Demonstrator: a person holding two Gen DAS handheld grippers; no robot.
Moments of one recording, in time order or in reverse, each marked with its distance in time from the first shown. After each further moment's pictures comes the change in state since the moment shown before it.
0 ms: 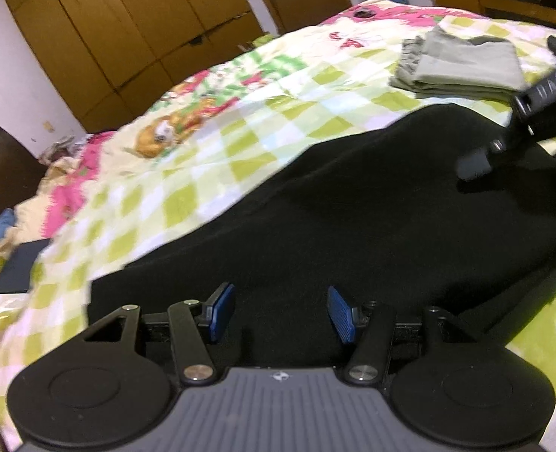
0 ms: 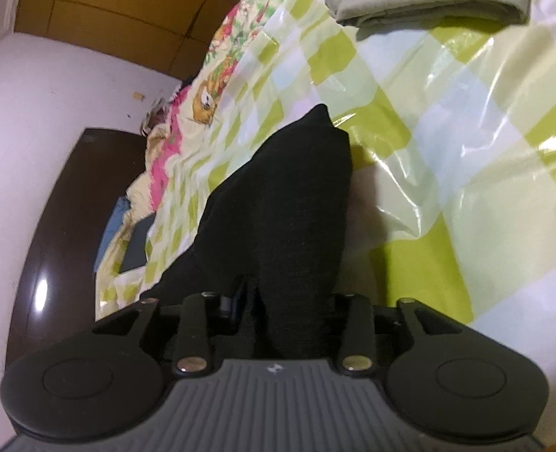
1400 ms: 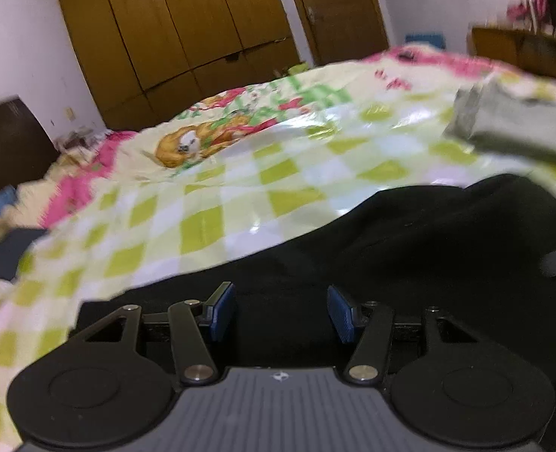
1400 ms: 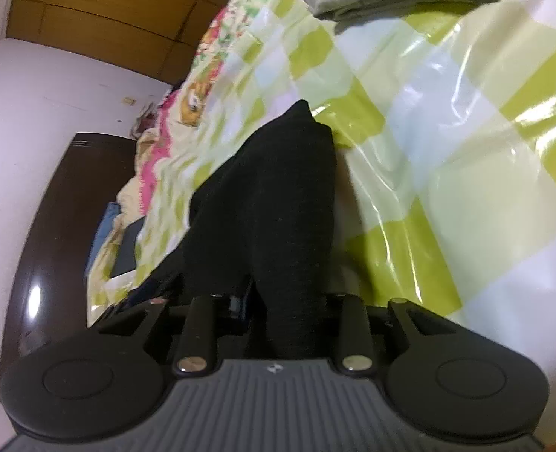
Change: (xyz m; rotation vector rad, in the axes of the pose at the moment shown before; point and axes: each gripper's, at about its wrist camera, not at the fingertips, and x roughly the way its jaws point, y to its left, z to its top) left arm 0.047 0.037 0.006 -0.178 -0.115 -0.032; right arm 0.006 -0.006 0.000 0.030 0.004 -0.038
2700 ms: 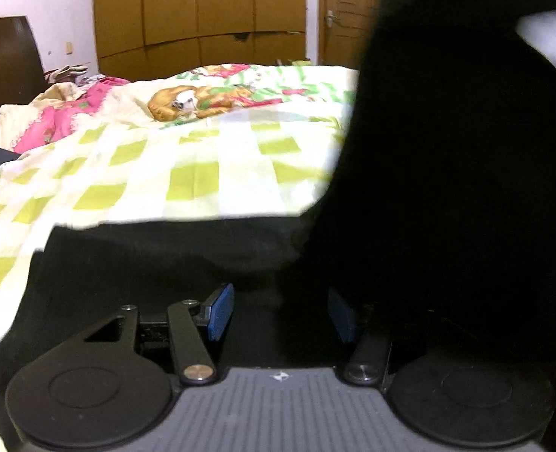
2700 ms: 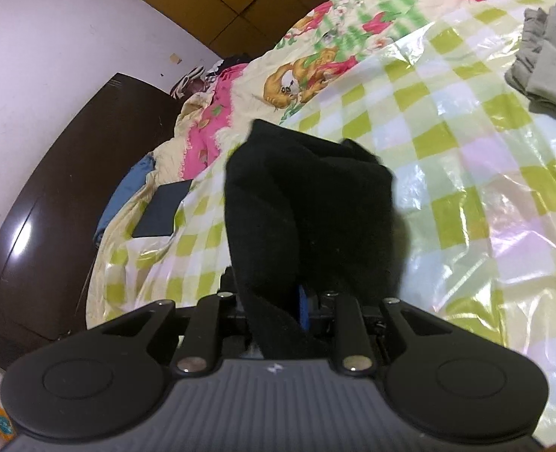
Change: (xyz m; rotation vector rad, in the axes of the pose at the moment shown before) left arm 0.021 0.038 -0.017 -0.246 0.013 -0.134; right arm 0.014 0.196 -0.038 -0.281 -0.005 -0.052
